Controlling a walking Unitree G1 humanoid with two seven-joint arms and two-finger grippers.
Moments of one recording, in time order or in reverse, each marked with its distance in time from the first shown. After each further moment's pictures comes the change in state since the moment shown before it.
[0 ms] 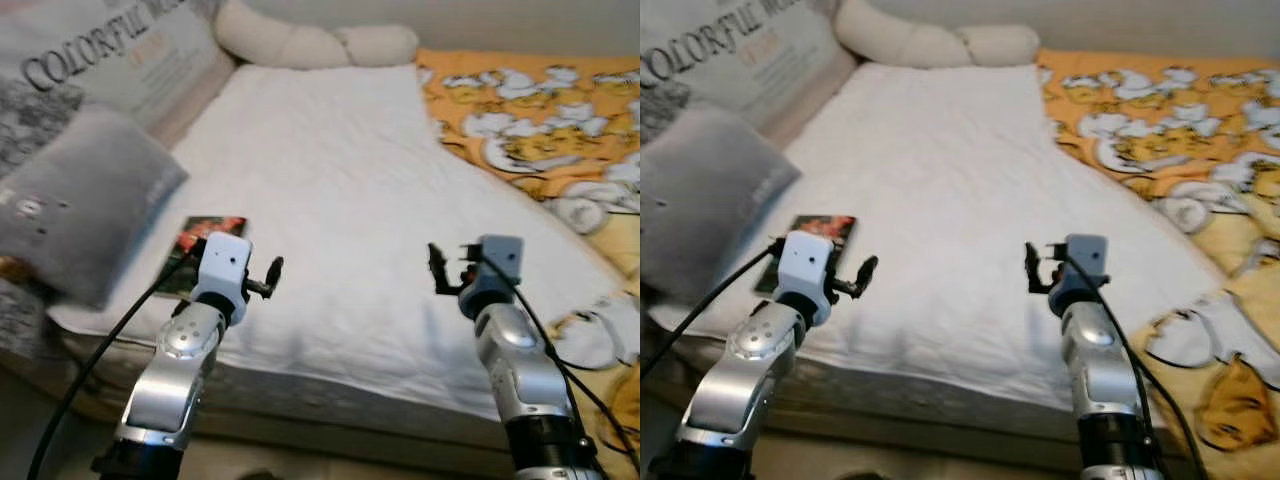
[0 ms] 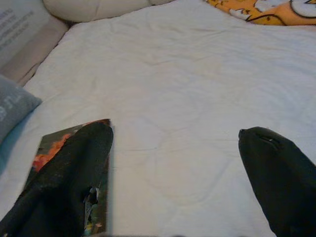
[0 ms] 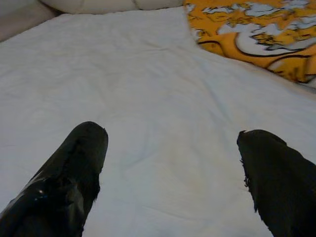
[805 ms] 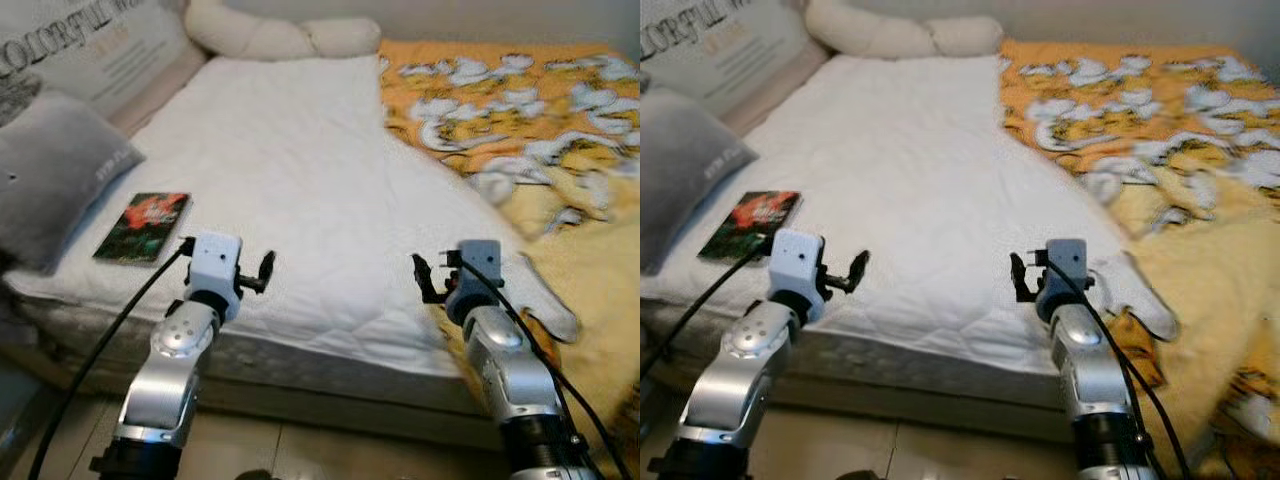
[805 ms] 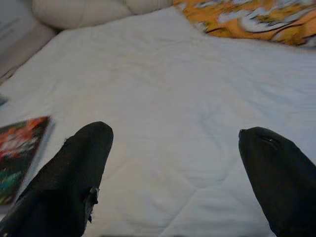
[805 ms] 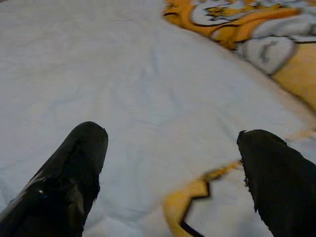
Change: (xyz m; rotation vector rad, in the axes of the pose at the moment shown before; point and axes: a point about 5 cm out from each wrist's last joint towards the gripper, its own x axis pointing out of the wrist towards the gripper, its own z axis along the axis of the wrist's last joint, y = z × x) left arm 0.000 0.006 -0.003 -0.048 -0.015 0.040; right arm 0.001 0.014 -0.009 -0.071 0.074 0.056
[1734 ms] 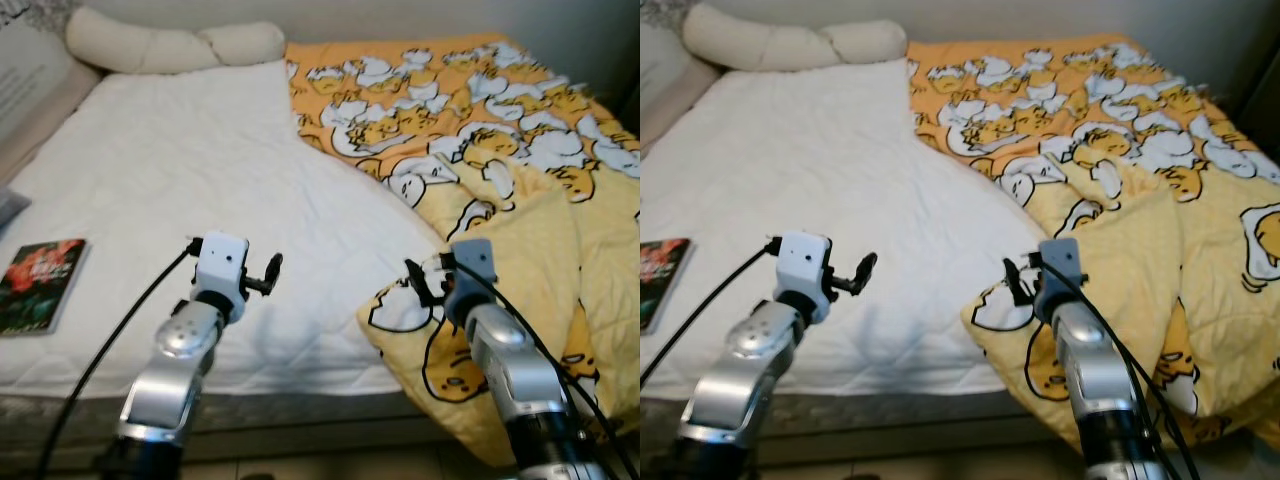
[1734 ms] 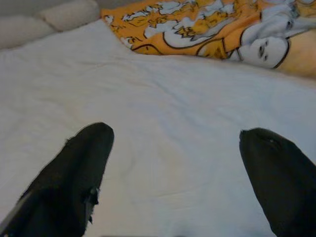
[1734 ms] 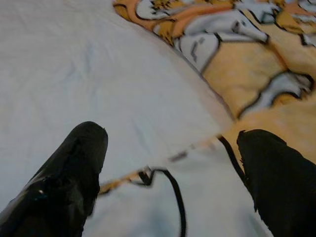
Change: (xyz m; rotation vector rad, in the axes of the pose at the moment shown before) left arm 0.000 -0.002 0.000 0.058 0.013 -0.072; right arm 0.002 0.004 0.002 -0.064 0.041 0.120
